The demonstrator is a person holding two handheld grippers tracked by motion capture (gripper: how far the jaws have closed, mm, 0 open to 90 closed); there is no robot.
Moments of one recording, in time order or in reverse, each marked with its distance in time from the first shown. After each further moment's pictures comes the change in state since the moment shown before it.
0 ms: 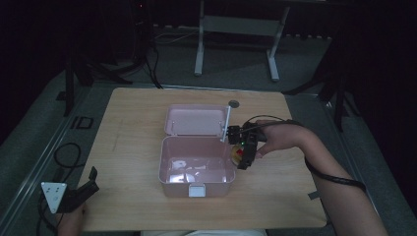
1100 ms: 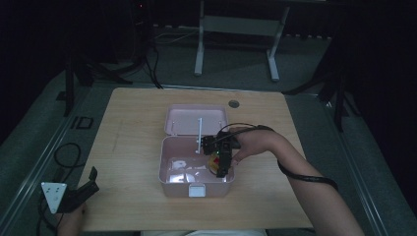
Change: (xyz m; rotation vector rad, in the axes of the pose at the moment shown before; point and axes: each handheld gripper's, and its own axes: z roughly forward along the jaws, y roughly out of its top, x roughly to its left) left arm 0.000 0.000 0.000 0.000 -0.005 0.002; right arm 0.012 0.059 0.034 0.015 0.037 -0.119
